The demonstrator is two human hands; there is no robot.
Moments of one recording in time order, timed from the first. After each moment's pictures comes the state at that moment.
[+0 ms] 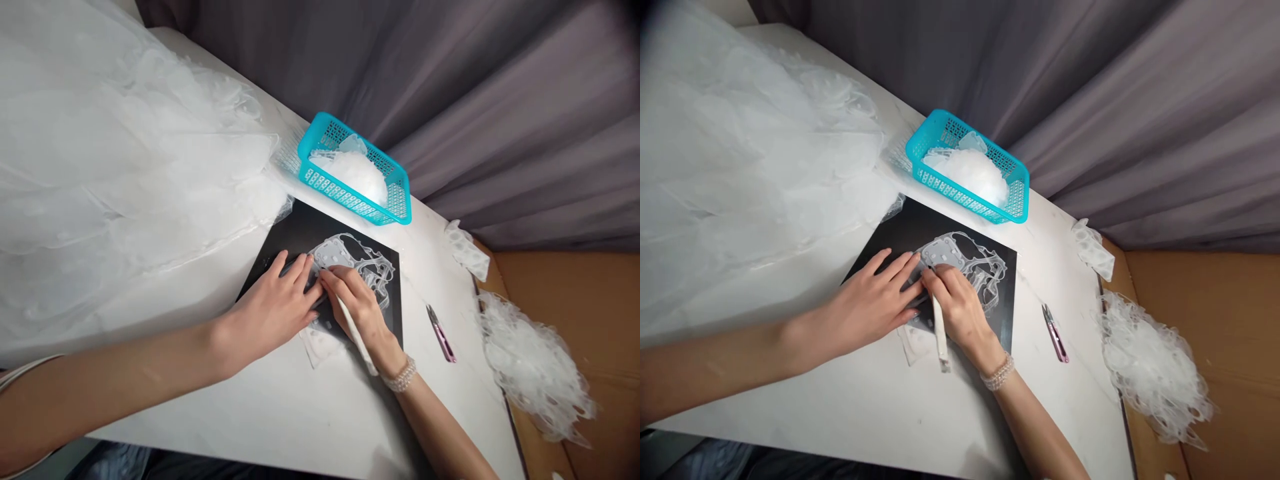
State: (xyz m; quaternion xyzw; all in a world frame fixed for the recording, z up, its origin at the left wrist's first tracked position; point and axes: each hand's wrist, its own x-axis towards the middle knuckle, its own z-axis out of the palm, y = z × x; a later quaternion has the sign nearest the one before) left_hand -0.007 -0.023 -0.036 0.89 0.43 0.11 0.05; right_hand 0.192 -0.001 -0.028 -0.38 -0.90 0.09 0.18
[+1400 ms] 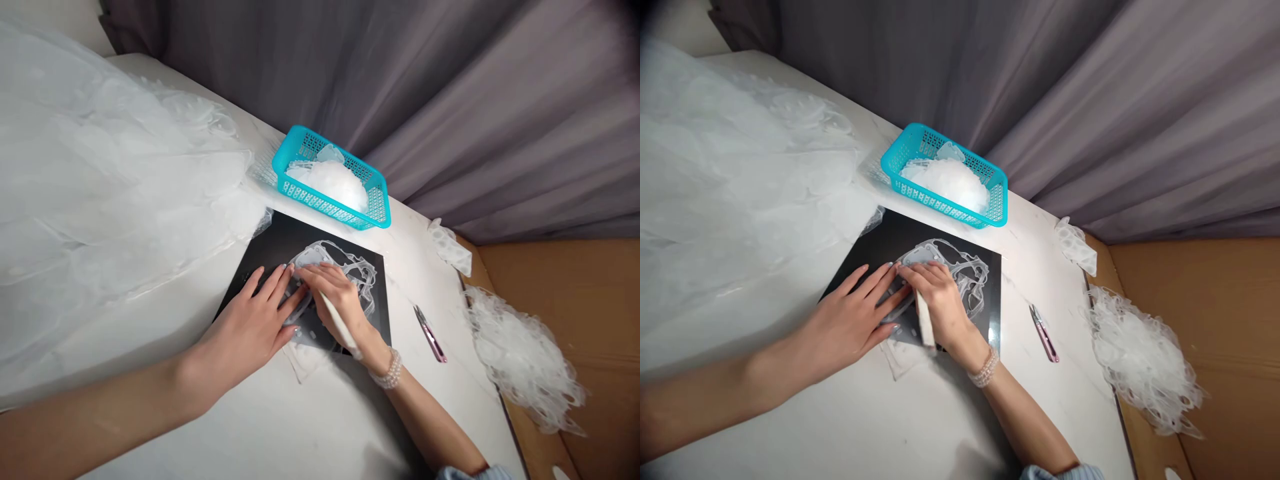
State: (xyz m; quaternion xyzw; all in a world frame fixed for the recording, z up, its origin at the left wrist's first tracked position) left_hand -0.006 -0.028 -0.046 0.89 0.46 0.05 -0.04; right_hand 0.175 0.022 -0.023 -0.39 -0.88 0.16 0.23
